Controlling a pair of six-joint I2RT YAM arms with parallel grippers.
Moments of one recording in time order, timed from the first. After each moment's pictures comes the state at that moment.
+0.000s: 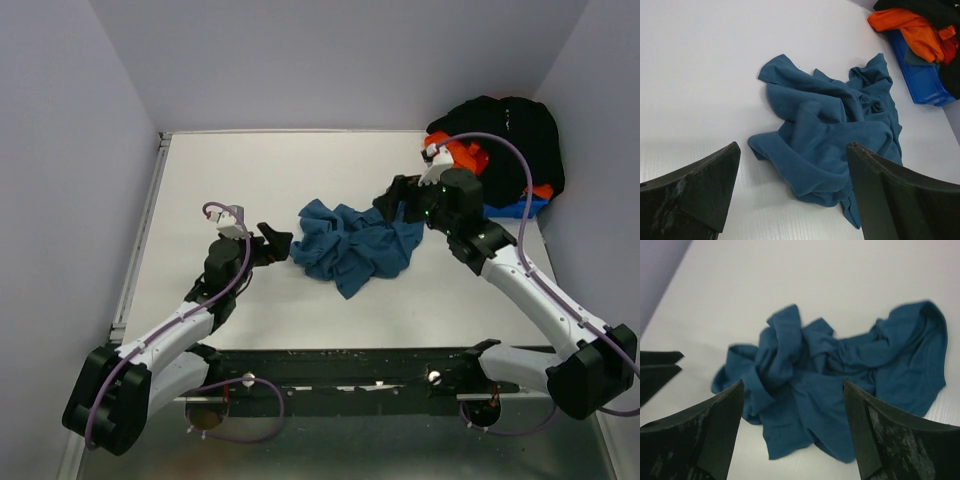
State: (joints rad) left arm -0.43 0.98 0.32 0.48 -0.05 -0.59; right arm 0.46 1.16 1.02 -0.15 -0.10 0.29
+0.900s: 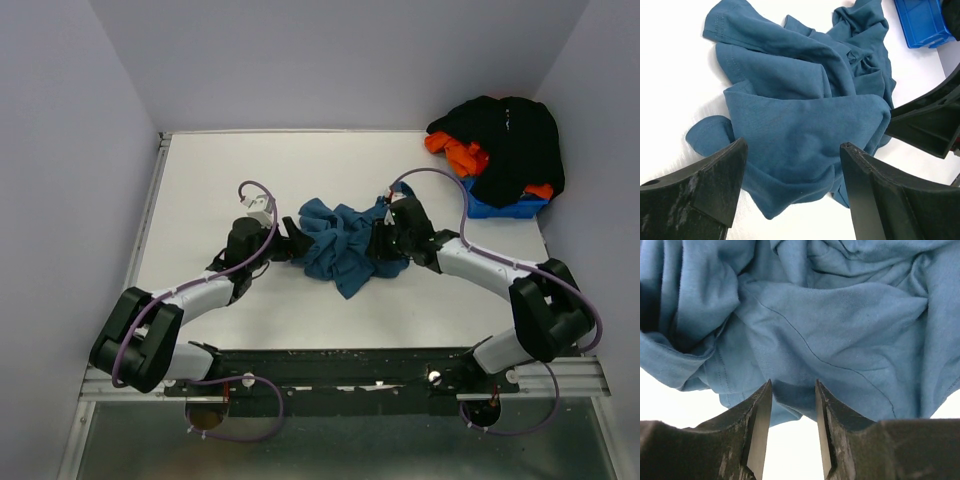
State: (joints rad) left arm -0.44 1.33 0.48 0.49 0.20 -0.58; right arm 0.54 1.48 0.83 -0.13 -0.06 0.40
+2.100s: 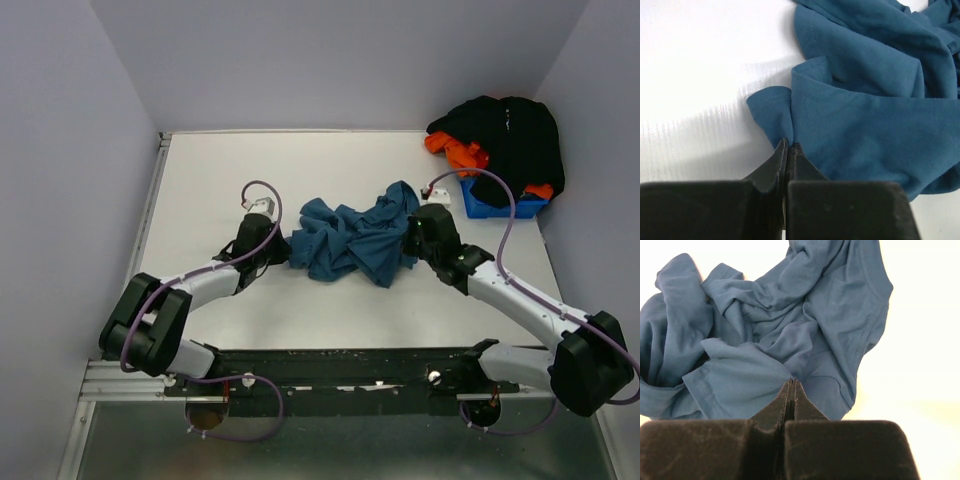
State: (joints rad) left arm -0.44 1.41 0.56 0.25 0.02 -0.57; right arm 0.54 1.18 0.73 -0.17 0.31 0.44
